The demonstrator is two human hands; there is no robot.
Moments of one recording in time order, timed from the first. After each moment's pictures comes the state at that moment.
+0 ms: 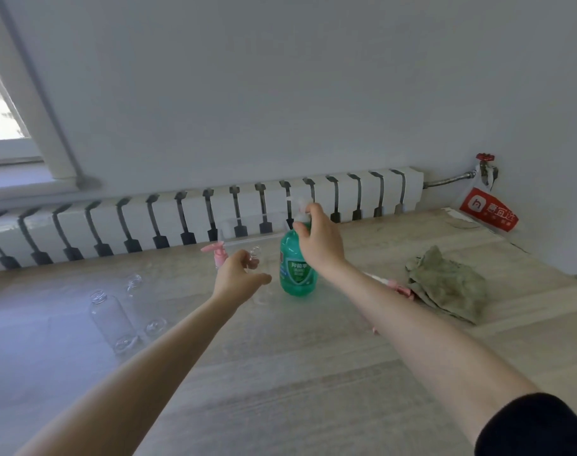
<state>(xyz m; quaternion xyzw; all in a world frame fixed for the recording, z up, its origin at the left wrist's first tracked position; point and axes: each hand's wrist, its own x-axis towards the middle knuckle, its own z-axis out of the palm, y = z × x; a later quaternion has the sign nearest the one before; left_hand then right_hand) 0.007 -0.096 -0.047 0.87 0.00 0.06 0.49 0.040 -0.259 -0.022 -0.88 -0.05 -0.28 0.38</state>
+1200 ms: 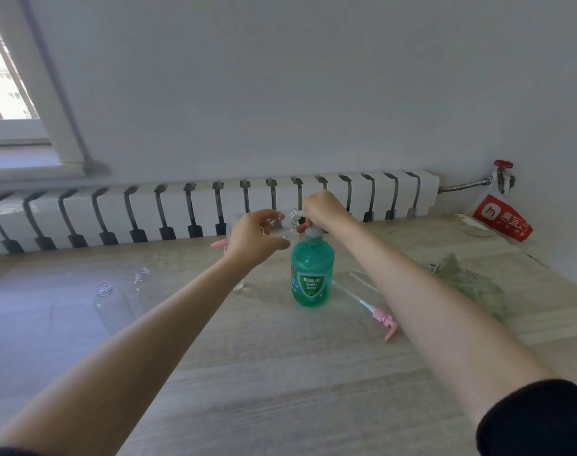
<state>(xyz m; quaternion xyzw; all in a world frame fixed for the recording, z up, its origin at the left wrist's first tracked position) 0.027 -0.102 0.009 0.88 -0.09 0.11 0.46 0.075 -0.242 0.035 -0.87 0.04 0.00 0.49</state>
